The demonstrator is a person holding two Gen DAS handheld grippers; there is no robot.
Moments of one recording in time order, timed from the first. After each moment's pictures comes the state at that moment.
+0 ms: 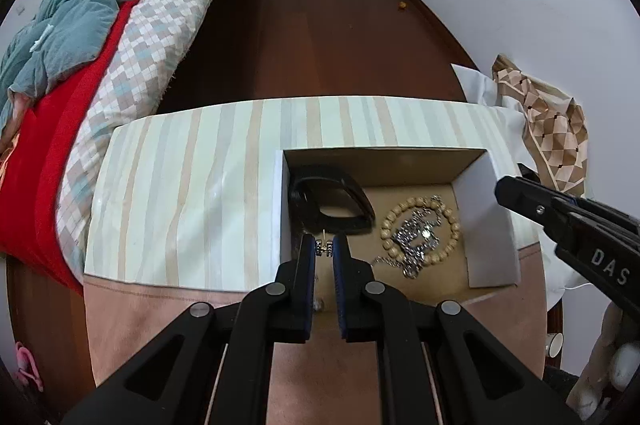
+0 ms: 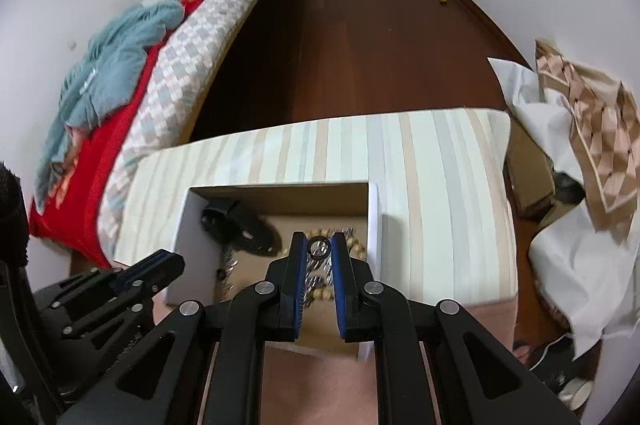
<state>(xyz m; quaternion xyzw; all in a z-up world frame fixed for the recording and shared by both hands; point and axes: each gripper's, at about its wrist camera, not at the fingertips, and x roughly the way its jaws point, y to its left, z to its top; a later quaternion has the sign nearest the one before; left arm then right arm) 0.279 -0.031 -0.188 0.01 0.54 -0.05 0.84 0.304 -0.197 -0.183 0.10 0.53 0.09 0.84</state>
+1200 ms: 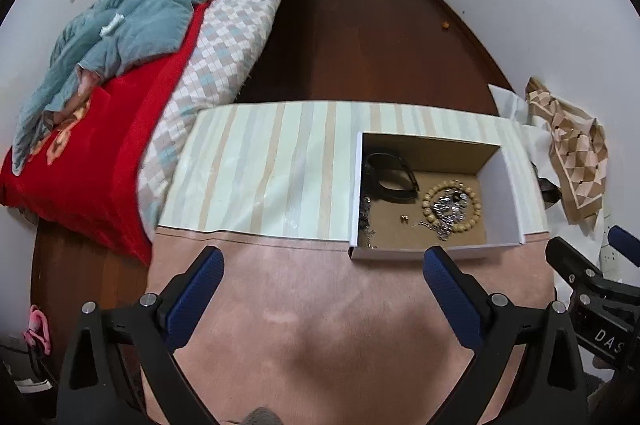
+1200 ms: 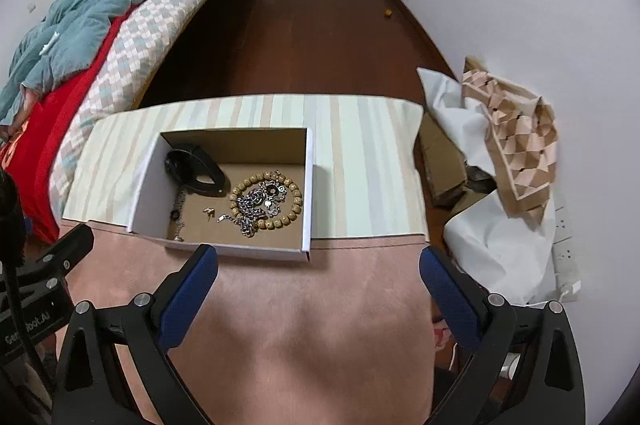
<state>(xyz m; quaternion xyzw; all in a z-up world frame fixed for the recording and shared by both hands) 0.200 0.001 -0.125 0.02 0.51 0.03 0.86 0.208 -0.187 -0.131 0.00 0.52 -0.03 0.85</state>
